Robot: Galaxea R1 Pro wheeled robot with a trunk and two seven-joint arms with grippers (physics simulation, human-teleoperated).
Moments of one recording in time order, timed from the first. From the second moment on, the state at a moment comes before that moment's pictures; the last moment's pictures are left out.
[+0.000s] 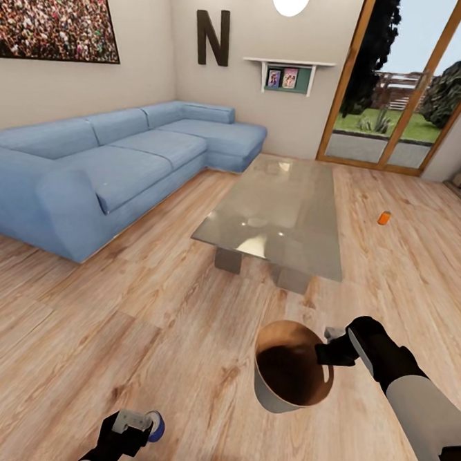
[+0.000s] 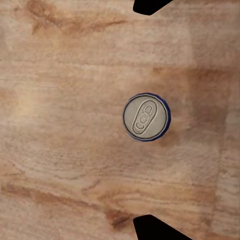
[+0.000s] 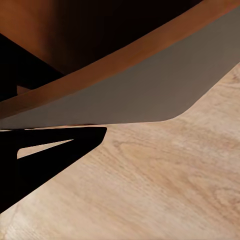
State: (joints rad) left arm -0.31 0.03 -0.04 -0.50 -0.10 -0.19 -0.08; right arm -0.85 -0.26 0.19 -0.63 -0.02 1.04 0.48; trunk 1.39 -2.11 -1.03
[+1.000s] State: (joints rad) left arm -0.31 0.03 -0.05 -0.50 -0.09 -0.19 -0.08; right arm -0.85 -0.26 0.20 -0.71 -0.01 1.04 0.48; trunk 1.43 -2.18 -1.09
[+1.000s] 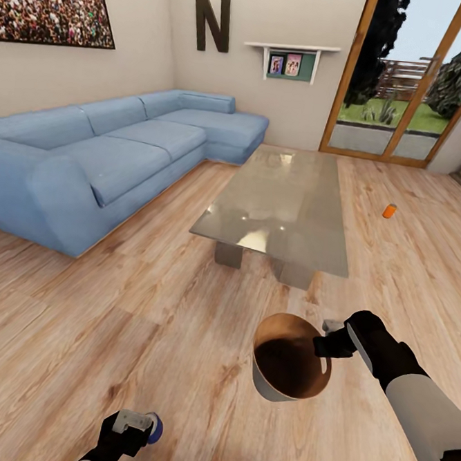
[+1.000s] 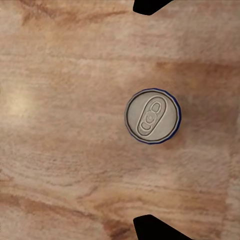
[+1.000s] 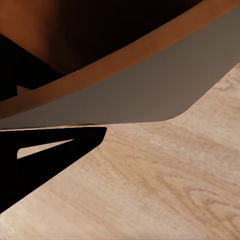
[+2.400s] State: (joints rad) left arm -0.31 0.03 -0.05 -0.50 -0.09 -0.19 -0.08; right arm -0.85 -0.26 0.20 -0.71 -0.02 1.04 0.48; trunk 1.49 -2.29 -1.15
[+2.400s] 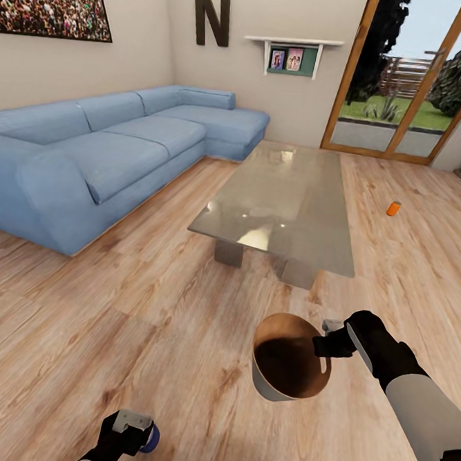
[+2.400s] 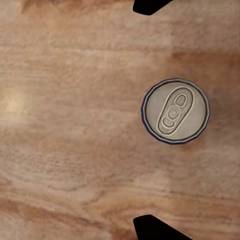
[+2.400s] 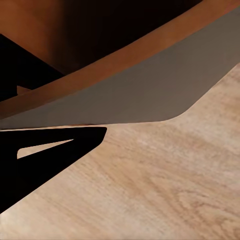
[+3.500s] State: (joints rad) left arm -0.31 0.02 -0.04 -0.50 -0.09 -0.19 -0.08; right arm -0.85 -0.26 0.19 -0.75 -0.01 1.04 0.47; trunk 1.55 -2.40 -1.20
